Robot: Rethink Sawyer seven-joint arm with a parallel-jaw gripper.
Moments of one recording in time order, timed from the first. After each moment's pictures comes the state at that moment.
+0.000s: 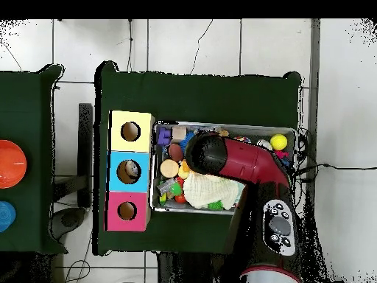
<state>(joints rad) -0.21 -0.58 -0.15 1.52 -0.01 0.48 1.83</state>
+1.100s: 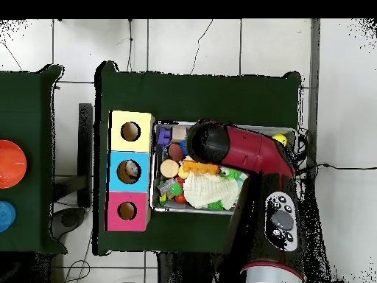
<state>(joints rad) -0.21 -0.57 -0.14 1.44 0.00 0.51 1.83</state>
